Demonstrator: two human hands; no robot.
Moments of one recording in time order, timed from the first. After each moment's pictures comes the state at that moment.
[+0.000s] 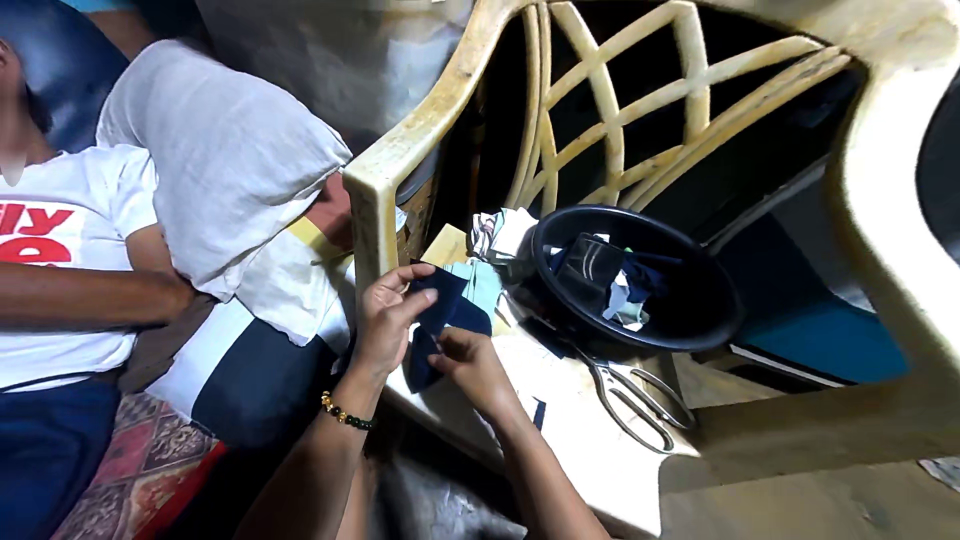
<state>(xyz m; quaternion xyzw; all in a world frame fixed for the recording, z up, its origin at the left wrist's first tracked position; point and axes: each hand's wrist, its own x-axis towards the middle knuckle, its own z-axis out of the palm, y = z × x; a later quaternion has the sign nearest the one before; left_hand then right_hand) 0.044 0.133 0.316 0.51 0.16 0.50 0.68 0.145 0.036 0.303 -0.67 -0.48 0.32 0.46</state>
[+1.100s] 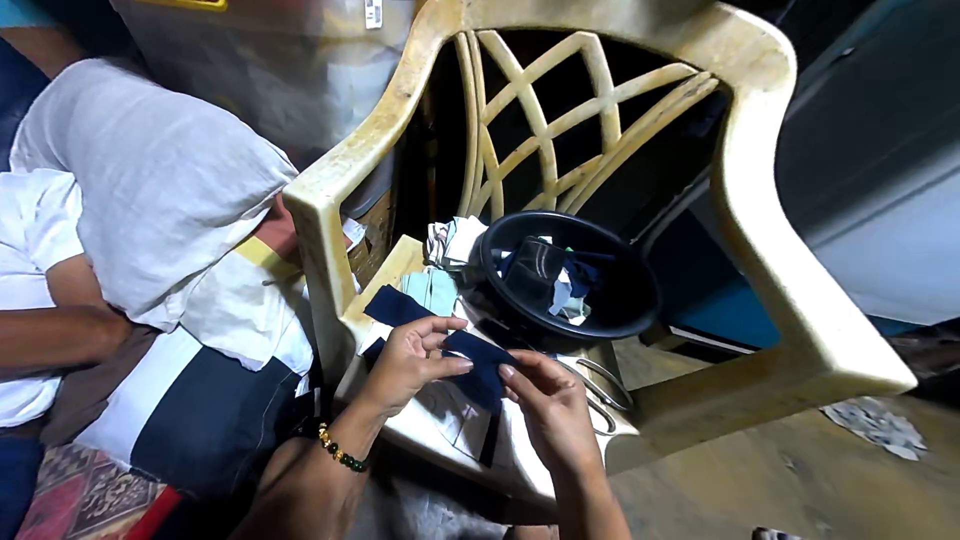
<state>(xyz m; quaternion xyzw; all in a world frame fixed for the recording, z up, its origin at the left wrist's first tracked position) 0.073 0.089 0.315 0.57 0.11 0.26 0.77 0.192 -0.055 0.298 -0.52 -0.34 0.22 0.76</state>
